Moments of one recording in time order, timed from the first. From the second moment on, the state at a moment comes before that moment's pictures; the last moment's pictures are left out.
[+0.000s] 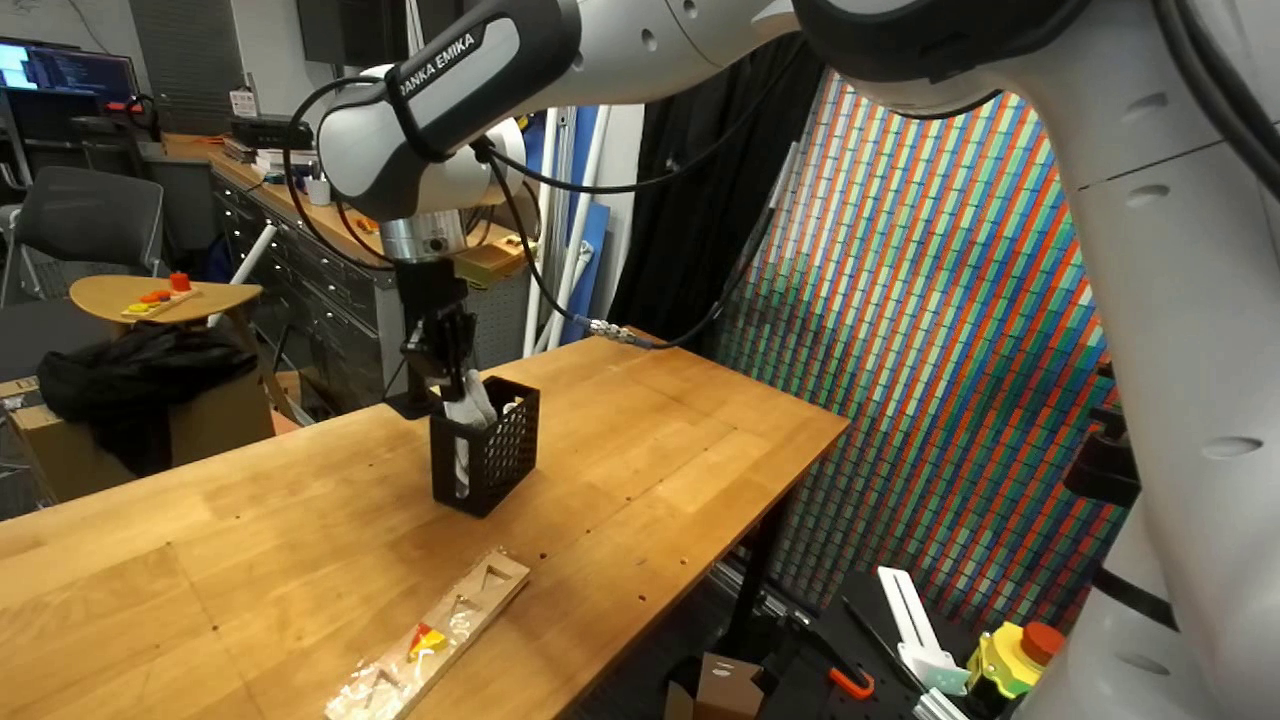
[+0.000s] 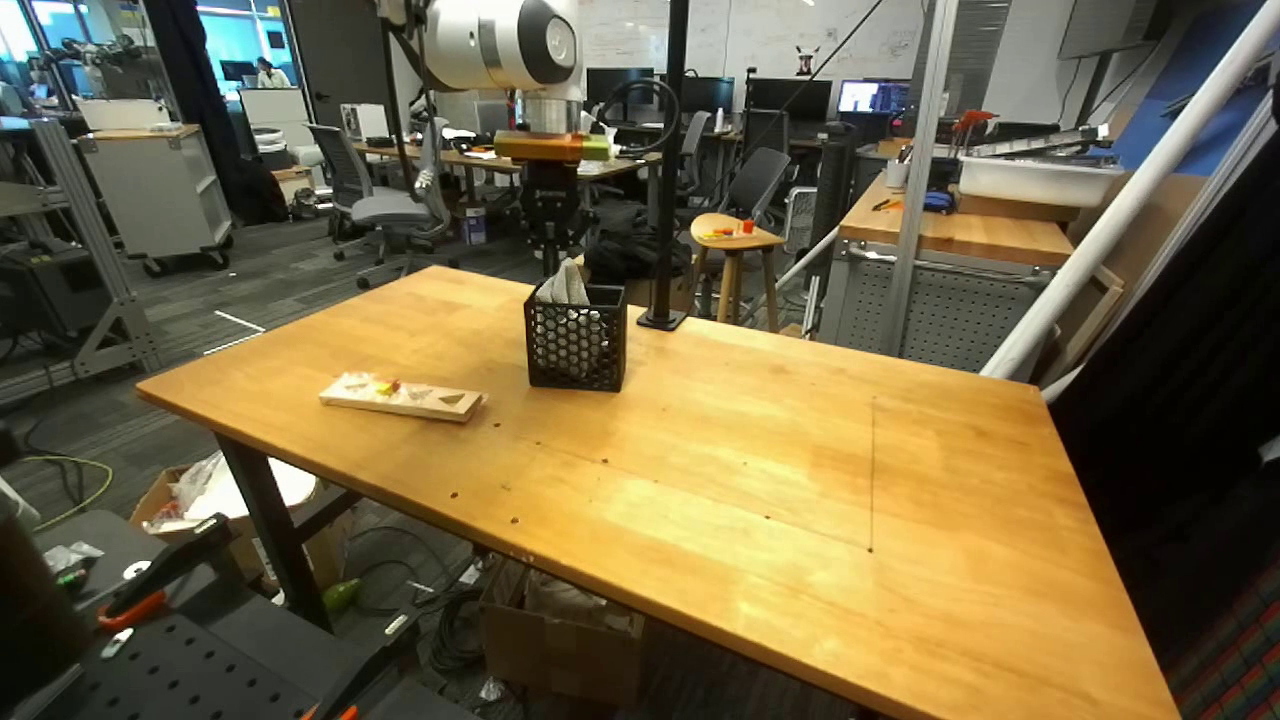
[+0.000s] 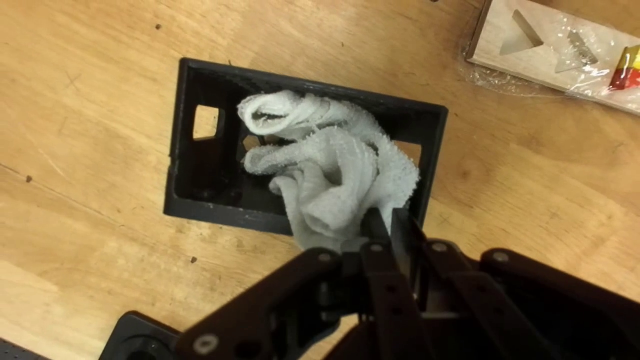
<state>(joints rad) 0.02 0.59 0.10 -1.53 -0.13 1.97 -0.38</state>
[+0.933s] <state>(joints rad) -0.02 0.58 0.10 -1.57 -0.13 1.98 -0.38</state>
